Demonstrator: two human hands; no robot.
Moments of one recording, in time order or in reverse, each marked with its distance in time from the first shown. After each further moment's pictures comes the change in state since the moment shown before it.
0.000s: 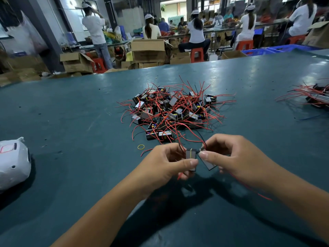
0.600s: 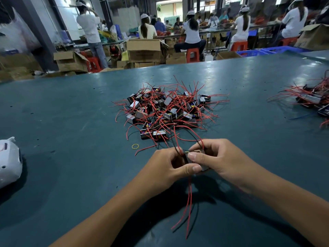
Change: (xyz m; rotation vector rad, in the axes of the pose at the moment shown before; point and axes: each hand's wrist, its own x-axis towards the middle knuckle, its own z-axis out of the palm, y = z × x) left_hand 0.010 -0.016 0.009 0.522 0.081 0.258; right_hand 0.005 0.007 0.014 0.322 -0.074 0.127
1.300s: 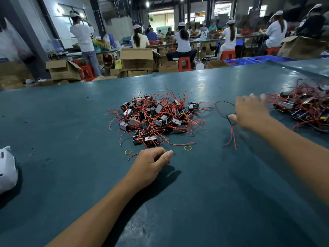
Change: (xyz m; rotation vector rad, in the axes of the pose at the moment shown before) left_hand 0.010 -0.024 -0.005 0.078 0.137 0.022; right_hand 0.070 -0.027 -0.164 -1.570 0.548 0.270
